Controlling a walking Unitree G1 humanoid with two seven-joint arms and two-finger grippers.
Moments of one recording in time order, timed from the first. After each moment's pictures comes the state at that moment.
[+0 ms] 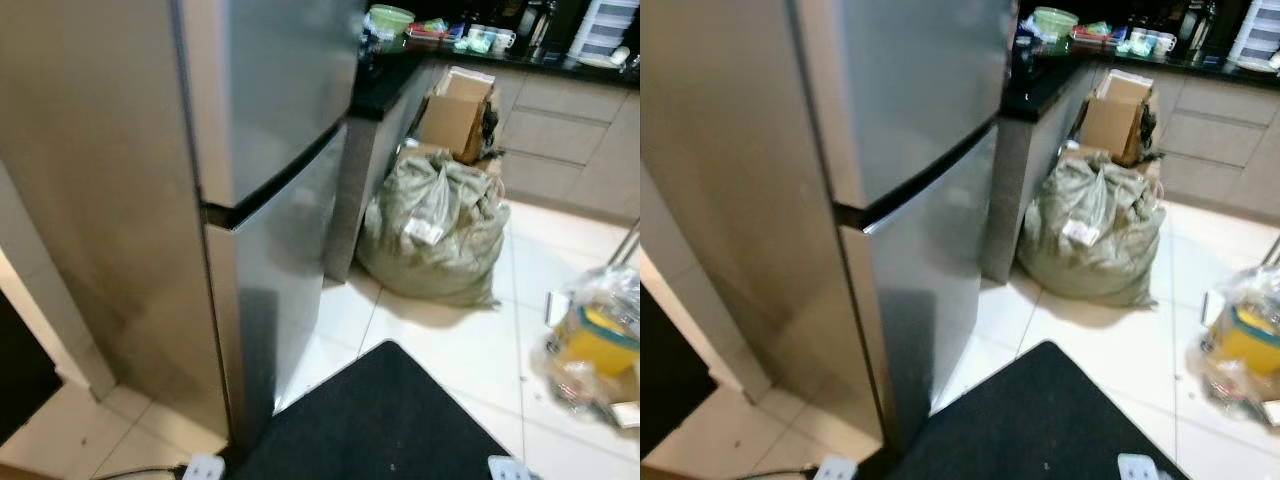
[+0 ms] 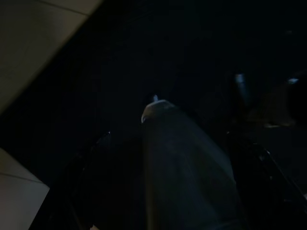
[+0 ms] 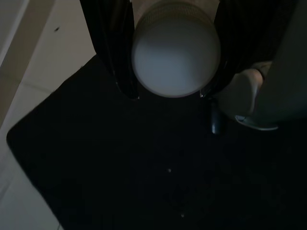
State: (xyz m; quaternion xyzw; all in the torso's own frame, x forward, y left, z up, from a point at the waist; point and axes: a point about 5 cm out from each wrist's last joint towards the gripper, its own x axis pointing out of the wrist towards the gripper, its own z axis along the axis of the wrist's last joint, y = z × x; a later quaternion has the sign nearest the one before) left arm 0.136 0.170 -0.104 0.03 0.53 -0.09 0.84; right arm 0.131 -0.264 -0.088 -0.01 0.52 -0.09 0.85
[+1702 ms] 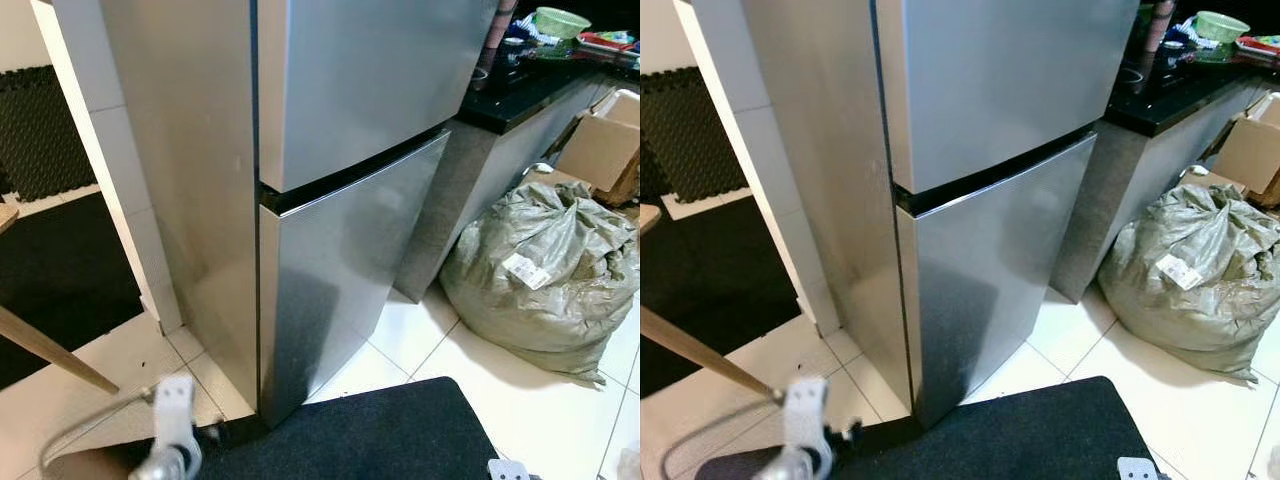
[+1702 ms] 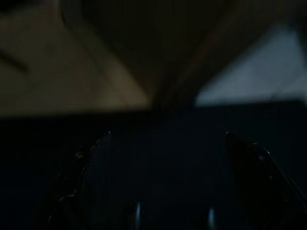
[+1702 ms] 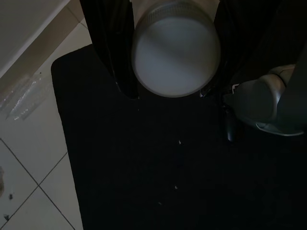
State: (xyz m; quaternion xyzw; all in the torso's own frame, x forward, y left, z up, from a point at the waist) left arm 0.261 0.216 -0.021 -0.10 0.25 -0.01 0.96; right arm 0.134 -0.263 -0.087 -0.02 0.51 -0.10 0.85
